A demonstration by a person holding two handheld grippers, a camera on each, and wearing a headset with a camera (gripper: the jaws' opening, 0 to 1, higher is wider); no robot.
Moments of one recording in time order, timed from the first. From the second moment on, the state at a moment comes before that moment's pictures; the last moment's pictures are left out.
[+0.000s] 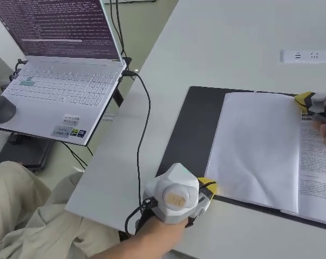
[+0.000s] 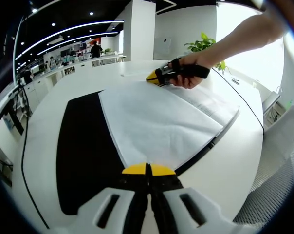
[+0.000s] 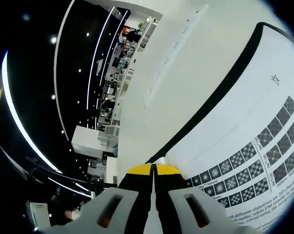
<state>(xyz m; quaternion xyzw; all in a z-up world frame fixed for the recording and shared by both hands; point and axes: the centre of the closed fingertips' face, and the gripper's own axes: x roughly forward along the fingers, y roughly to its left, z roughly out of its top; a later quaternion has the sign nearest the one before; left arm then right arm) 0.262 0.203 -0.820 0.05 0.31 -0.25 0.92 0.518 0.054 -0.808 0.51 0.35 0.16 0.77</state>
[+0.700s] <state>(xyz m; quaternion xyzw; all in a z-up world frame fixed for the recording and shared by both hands) 0.261 0.202 -0.819 0.05 0.32 -0.24 0.92 0.464 0.058 -0.809 0.49 0.42 0.20 0.74</state>
